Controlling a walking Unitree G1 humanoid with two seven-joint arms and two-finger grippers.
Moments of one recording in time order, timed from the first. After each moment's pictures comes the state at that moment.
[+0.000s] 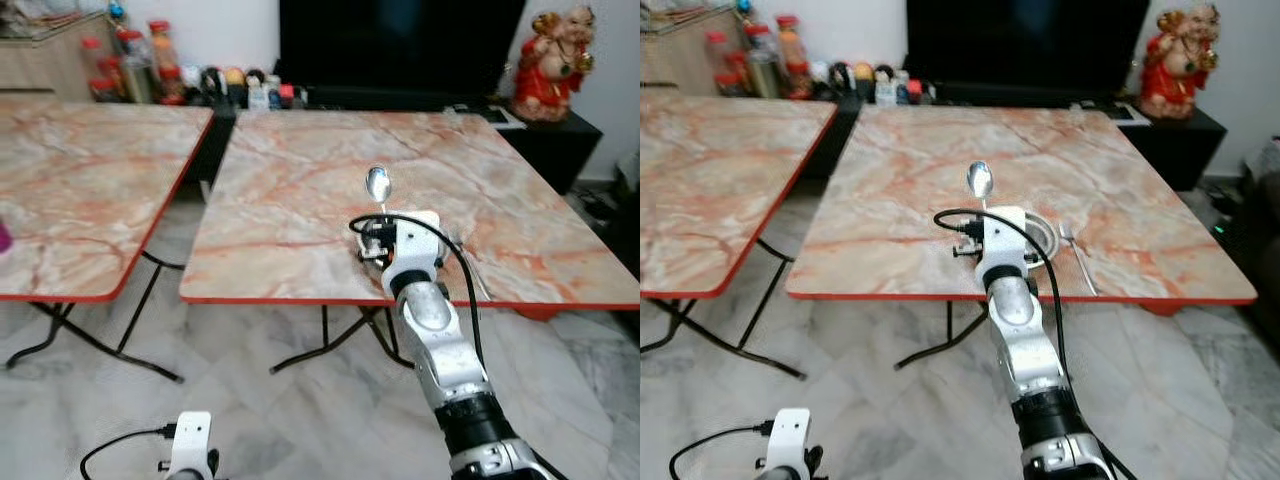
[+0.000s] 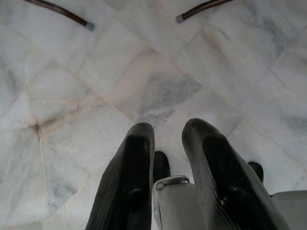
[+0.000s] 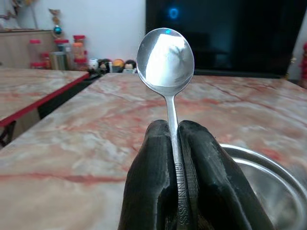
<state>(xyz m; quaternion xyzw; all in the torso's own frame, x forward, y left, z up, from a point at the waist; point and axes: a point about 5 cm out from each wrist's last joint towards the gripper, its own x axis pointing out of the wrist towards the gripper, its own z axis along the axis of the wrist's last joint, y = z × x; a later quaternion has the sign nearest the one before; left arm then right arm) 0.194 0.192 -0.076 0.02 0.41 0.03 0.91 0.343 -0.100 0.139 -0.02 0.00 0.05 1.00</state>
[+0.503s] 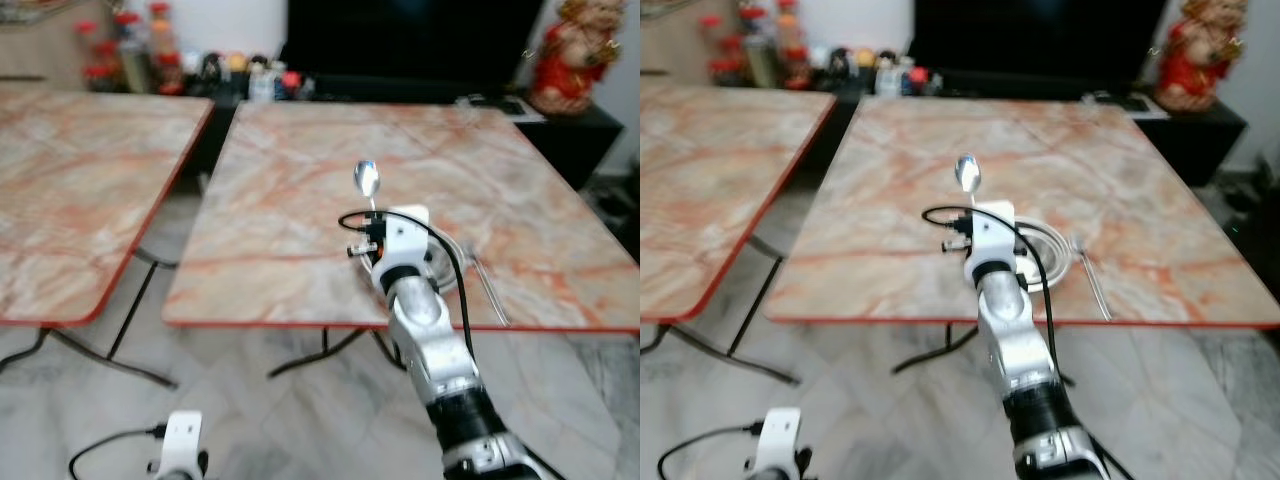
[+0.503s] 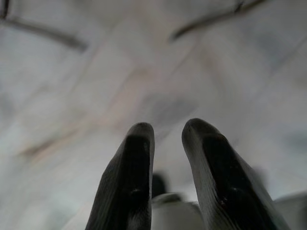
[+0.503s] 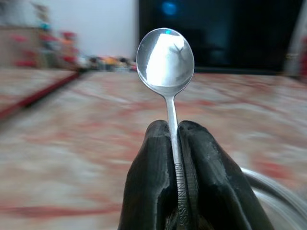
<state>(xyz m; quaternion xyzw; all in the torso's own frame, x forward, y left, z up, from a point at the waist) 0.207 0.178 -0.070 0.01 0.40 0.02 0.92 0.343 -0.120 0.131 -0.03 0.01 0.02 1.00</state>
